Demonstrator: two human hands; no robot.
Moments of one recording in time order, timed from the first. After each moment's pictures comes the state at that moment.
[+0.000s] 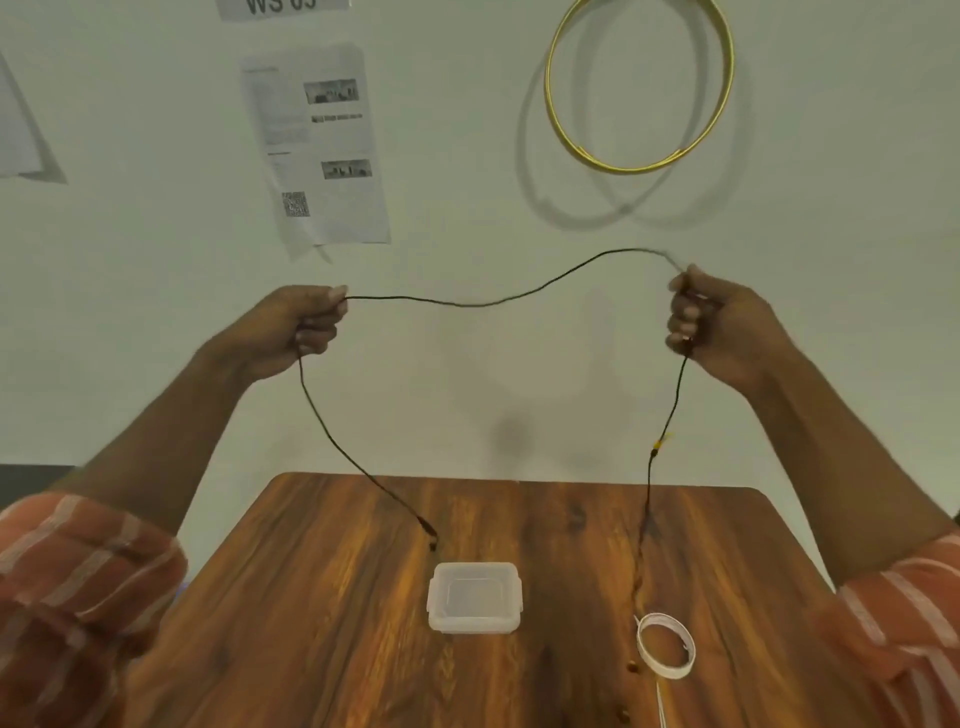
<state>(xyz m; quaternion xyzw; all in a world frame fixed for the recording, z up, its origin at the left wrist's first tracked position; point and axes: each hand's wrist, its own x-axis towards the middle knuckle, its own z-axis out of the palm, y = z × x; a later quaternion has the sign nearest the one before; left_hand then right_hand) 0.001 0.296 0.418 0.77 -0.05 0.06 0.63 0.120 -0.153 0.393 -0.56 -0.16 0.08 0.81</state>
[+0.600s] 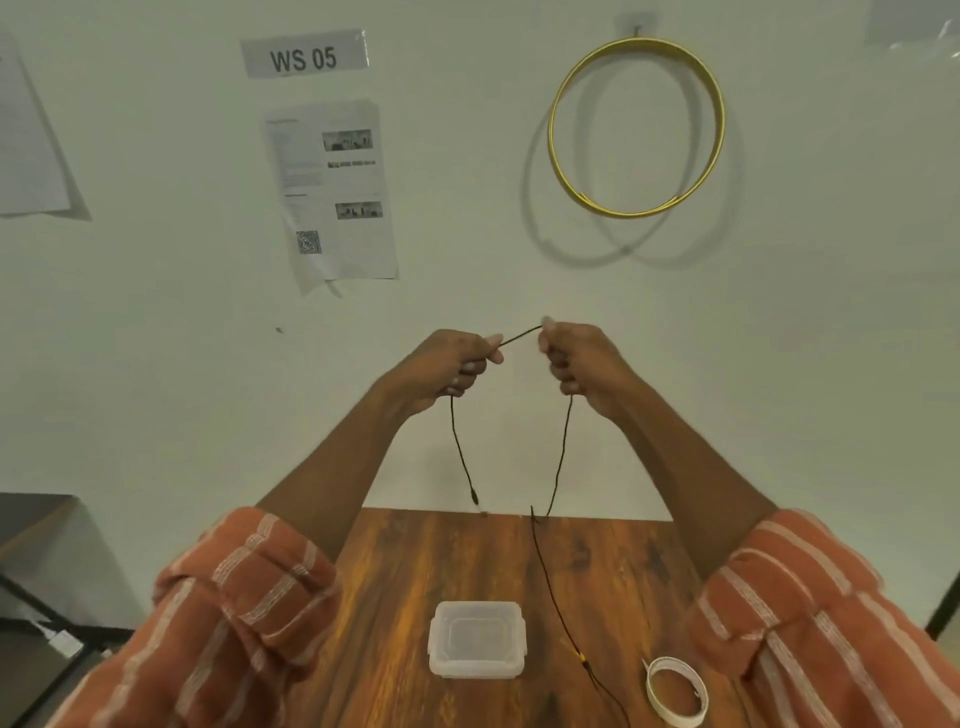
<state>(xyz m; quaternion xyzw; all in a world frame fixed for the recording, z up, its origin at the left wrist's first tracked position) 0.052 0.167 0.404 0.80 -0.04 0.04 0.60 0.114 -0.033 0.392 -0.69 -0.24 0.06 0.68</state>
